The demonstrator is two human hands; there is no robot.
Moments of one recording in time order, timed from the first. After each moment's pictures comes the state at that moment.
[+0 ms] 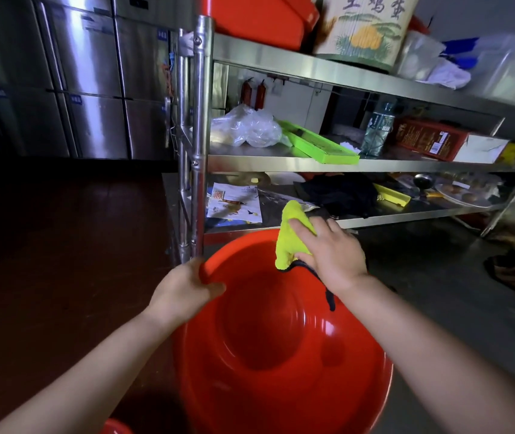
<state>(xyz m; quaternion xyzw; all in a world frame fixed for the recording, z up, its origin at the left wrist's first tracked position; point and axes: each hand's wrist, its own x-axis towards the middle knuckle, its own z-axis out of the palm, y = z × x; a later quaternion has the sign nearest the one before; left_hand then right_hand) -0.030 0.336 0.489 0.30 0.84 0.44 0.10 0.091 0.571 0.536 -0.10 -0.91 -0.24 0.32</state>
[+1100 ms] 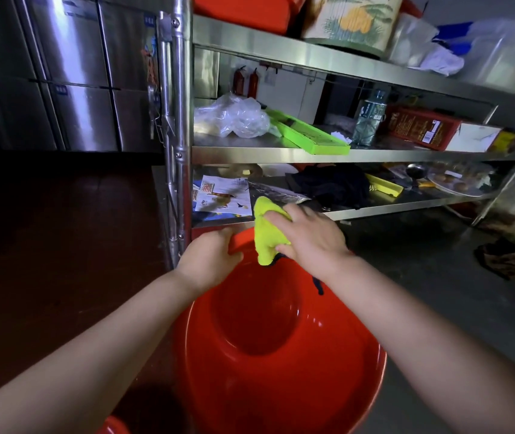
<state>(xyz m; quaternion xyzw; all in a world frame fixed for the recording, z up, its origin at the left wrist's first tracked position) -0.027 0.403 0.522 0.41 0.86 0.30 0.00 0.081 0.564 0.559 -0.07 -0.97 -0.18 0.17</state>
